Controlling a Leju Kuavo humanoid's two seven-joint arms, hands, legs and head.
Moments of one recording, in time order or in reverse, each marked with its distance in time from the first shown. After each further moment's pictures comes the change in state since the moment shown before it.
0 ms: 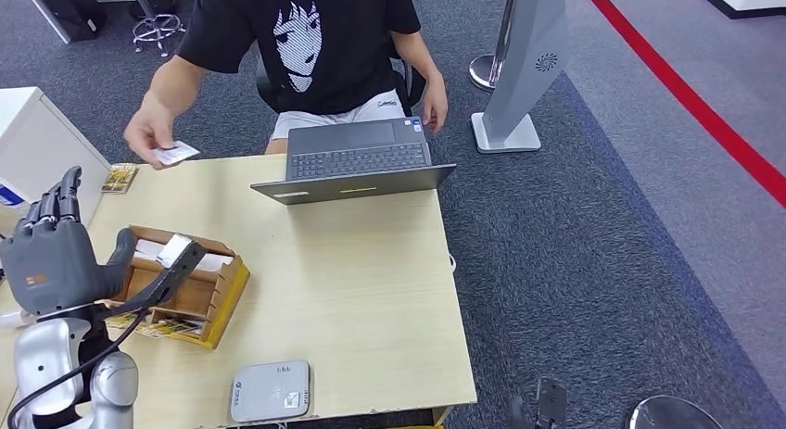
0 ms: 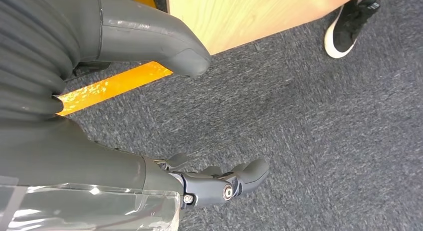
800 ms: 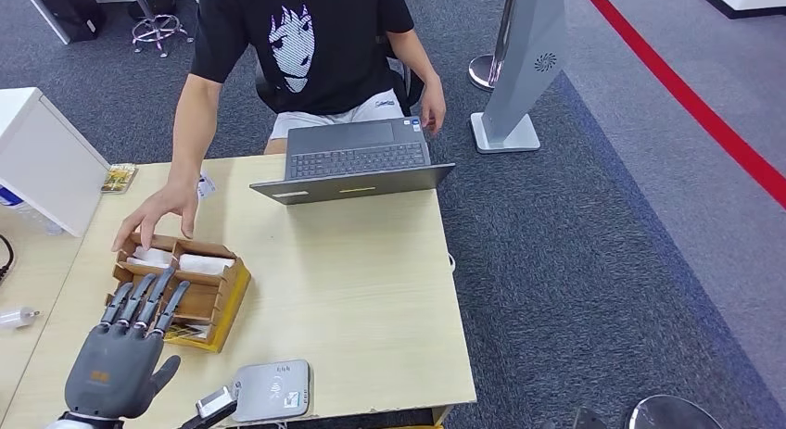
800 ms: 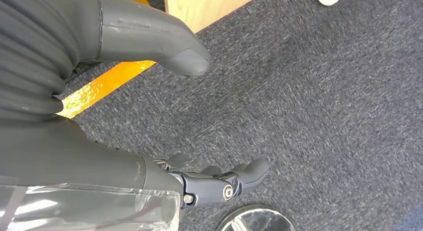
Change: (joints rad) left arm 0.402 0.314 -0.177 -0.182 0.015 -0.176 -0.111; right arm 0.082 -0.002 -0.066 -0.081 -0.148 0.034 -0.016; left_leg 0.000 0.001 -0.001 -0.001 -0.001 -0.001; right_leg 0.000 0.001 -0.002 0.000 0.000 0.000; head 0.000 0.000
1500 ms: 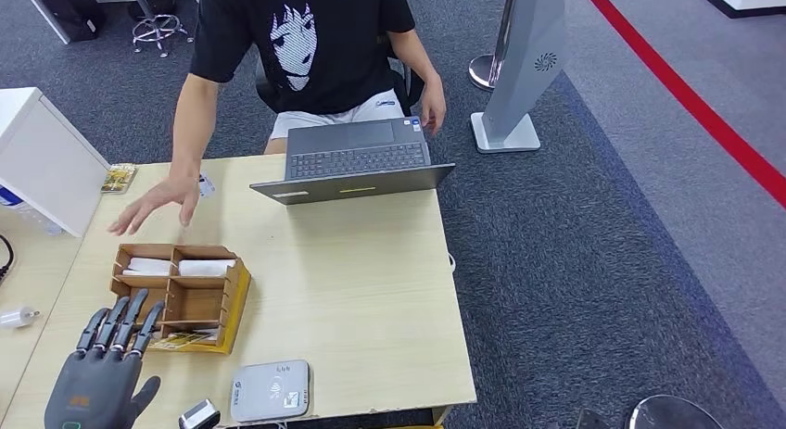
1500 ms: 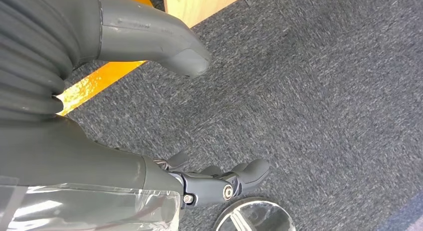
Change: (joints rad) left arm 0.072 -0.033 0.102 0.066 -0.004 0.105 0.007; right arm 0.009 0.000 0.001 -0.015 0.000 -0.015 0.000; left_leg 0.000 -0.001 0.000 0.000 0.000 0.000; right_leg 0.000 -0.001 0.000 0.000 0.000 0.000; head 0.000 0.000
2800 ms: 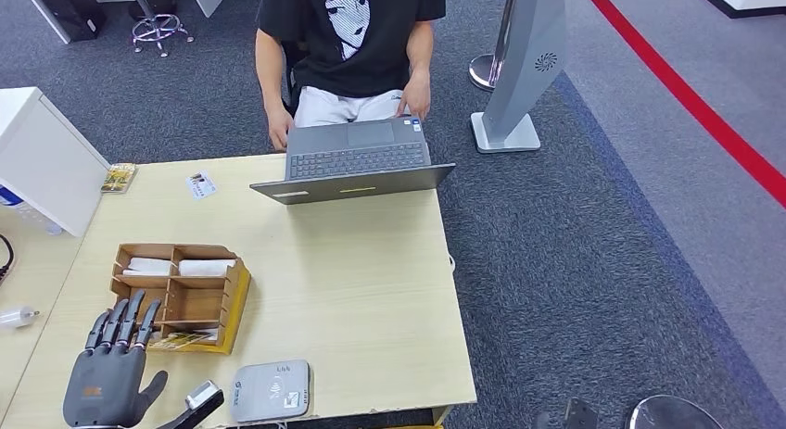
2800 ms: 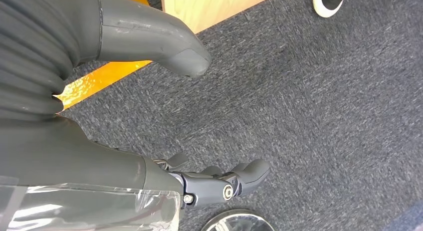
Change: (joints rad) left arm -0.110 -0.131 0.120 0.267 -0.008 0.126 -0.070; right arm -0.017 0.001 0.055 0.005 0.026 -0.003 0.000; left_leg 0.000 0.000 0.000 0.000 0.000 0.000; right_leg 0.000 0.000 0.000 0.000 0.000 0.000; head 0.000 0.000
